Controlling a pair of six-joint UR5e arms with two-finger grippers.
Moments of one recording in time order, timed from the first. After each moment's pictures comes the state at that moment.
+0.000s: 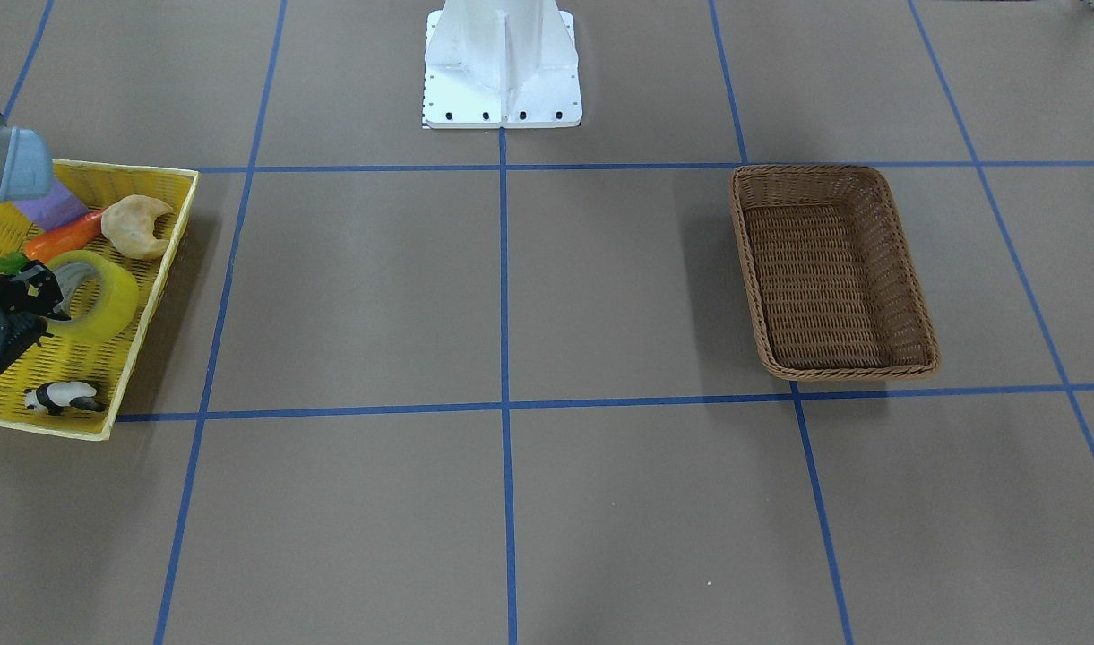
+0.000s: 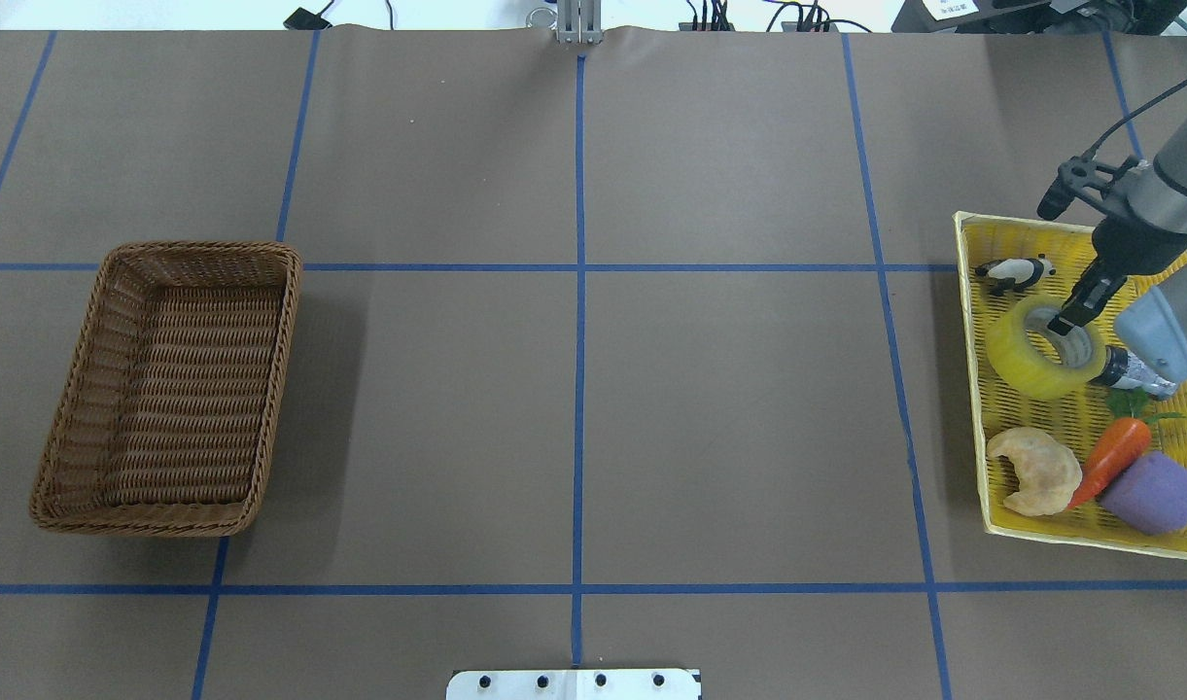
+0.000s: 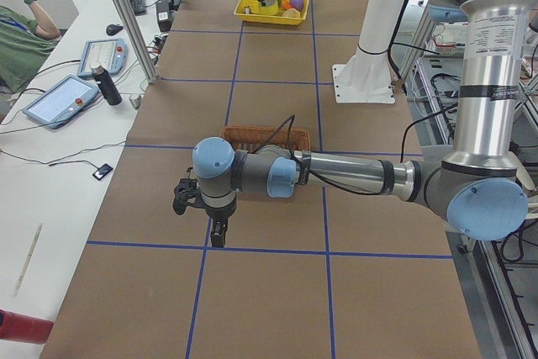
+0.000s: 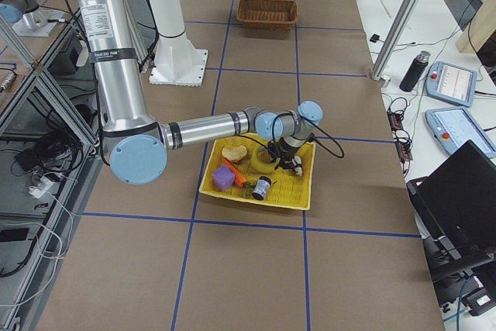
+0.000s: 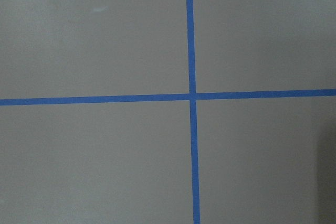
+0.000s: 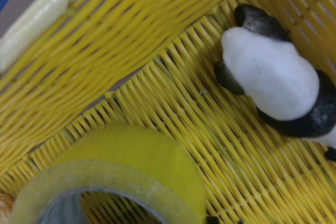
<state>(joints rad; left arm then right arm) -1.55 -1.58 -1.65 -1.59 -2.32 -0.06 1.12 -1.39 1.60 -1.62 2.38 -0.39</state>
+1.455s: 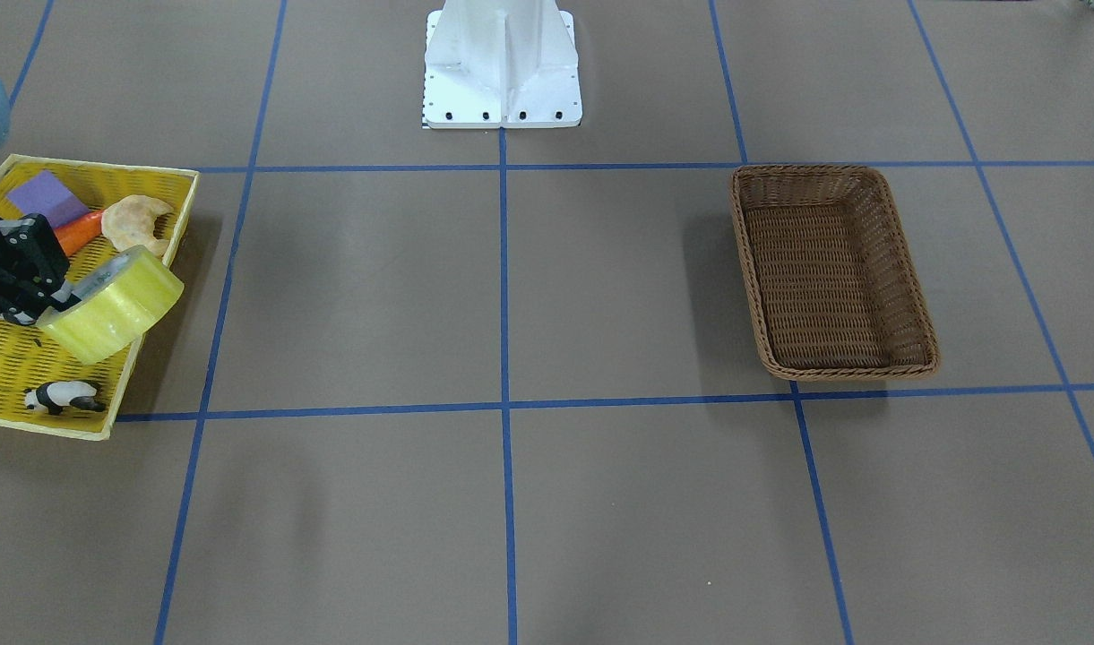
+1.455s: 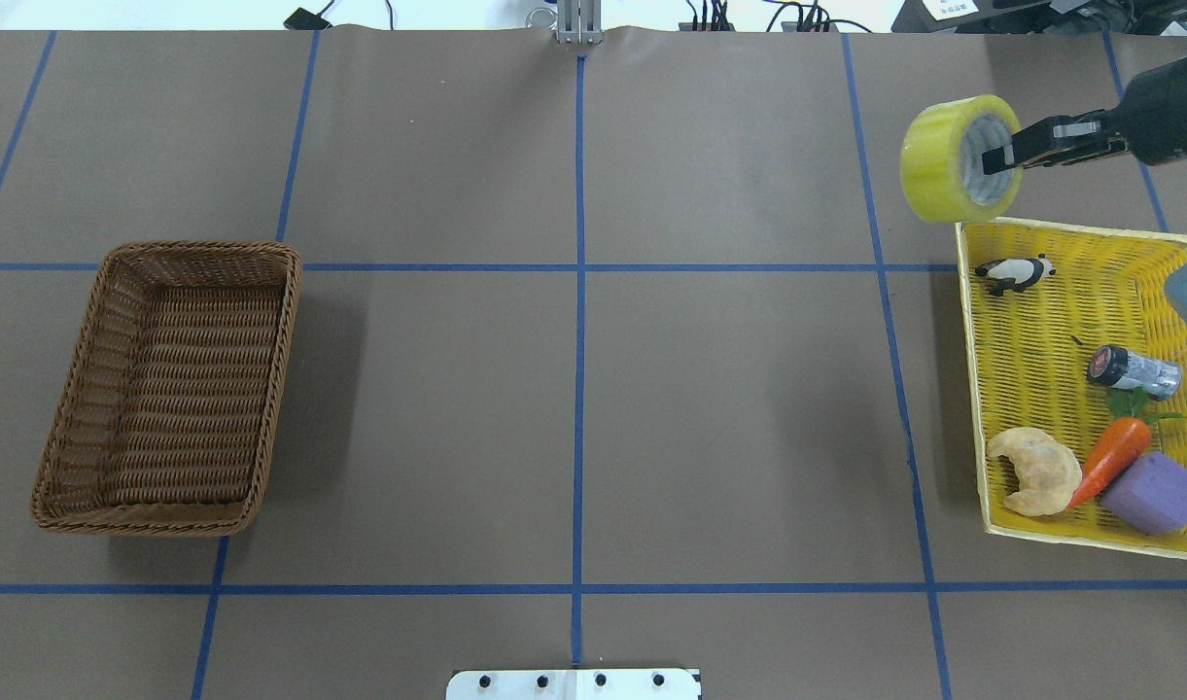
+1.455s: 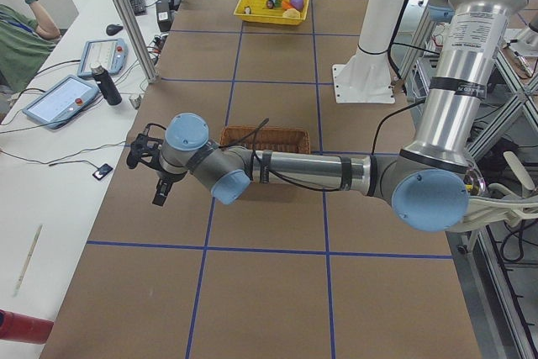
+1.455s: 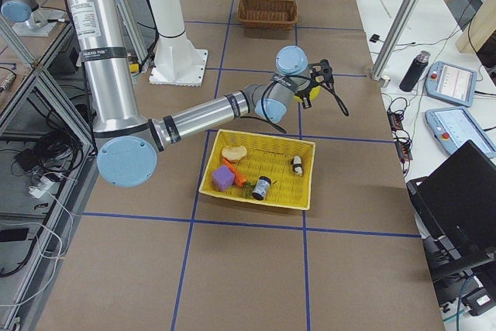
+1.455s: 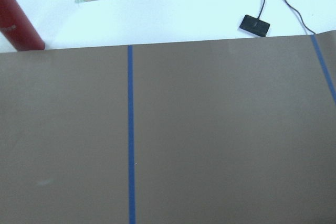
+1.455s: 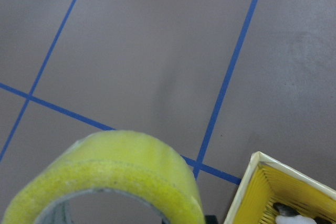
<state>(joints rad) -1.49 -1.80 -1.39 -2.36 -2.31 -0.55 1.17 -1.40 1.76 -0.77 2.35 0.93</state>
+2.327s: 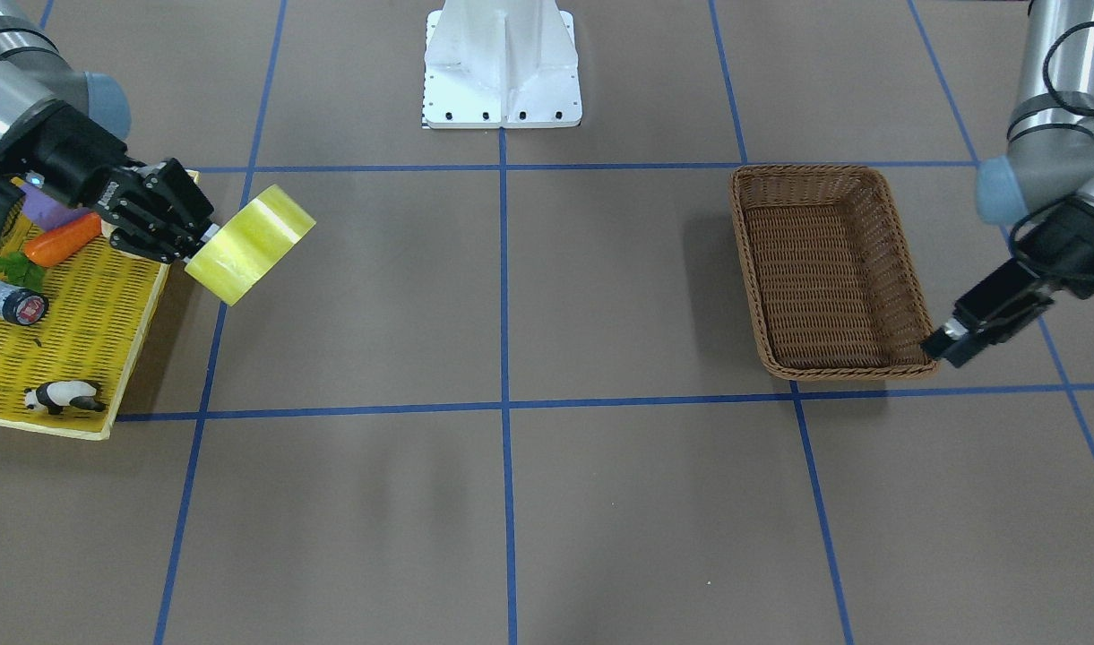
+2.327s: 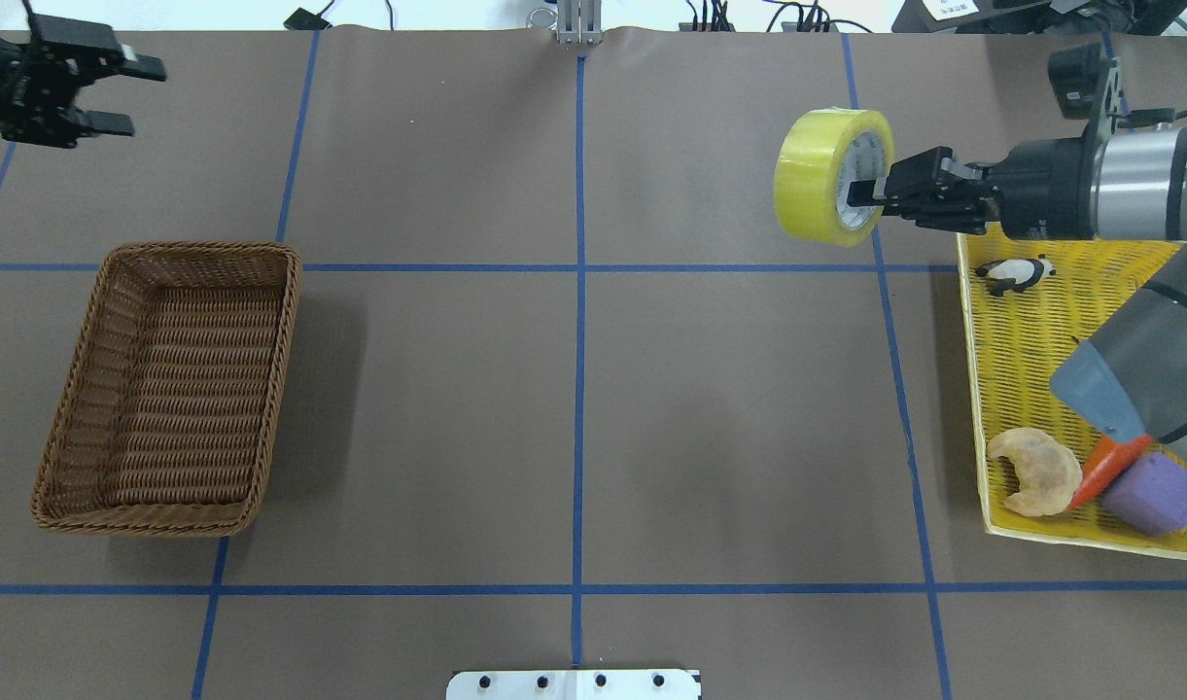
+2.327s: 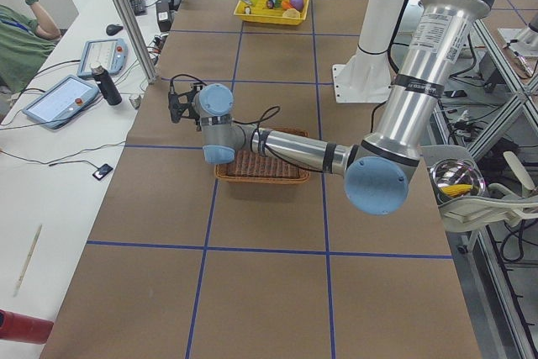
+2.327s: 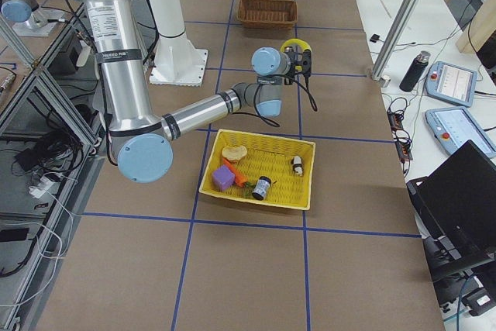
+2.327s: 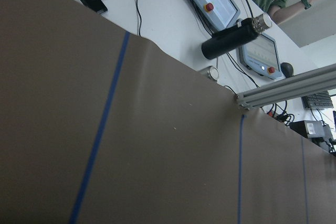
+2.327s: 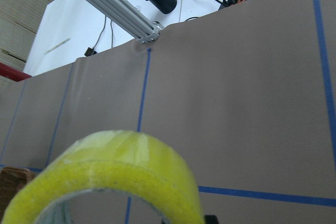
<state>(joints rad) -1.14 -1.92 -1.43 -2.88 -2.31 -1.72 0.92 -1.37 1.76 -0.31 2.13 1.56</state>
